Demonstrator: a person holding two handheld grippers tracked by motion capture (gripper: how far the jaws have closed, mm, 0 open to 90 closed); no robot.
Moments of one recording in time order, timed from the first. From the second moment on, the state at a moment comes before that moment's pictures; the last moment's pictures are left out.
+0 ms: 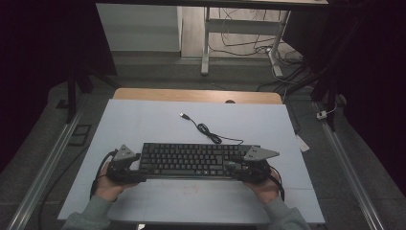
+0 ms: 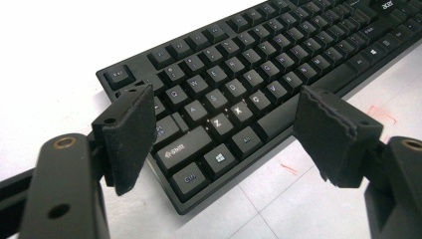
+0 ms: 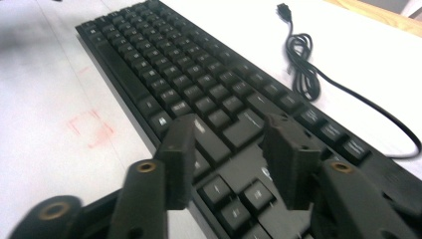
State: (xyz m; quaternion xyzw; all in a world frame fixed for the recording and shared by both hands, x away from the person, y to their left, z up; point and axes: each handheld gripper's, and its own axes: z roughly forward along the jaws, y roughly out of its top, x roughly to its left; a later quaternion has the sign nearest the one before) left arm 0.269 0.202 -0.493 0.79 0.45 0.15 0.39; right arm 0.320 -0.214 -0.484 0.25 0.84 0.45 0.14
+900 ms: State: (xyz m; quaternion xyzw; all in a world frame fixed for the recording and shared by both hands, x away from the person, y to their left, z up) left arm 0.269 0.202 -0.495 0.78 0.46 0.16 0.39; right arm 0.337 -0.155 -0.486 0.23 0.86 0.44 0.11
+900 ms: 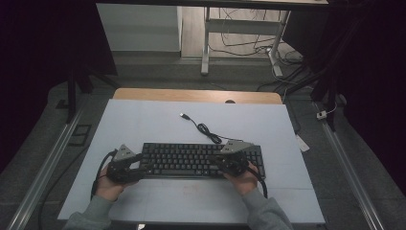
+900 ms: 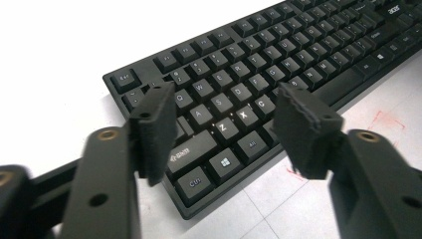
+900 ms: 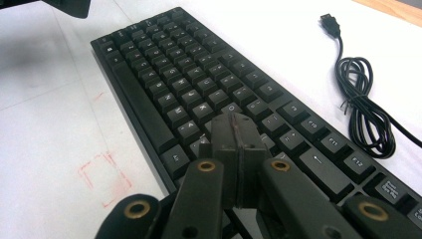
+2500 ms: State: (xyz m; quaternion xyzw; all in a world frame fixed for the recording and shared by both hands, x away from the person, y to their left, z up) left arm 0.289 0.201 -0.526 0.80 0.46 0.16 0.34; right arm 0.364 -0.114 -0.502 0.23 0.87 0.43 0.10
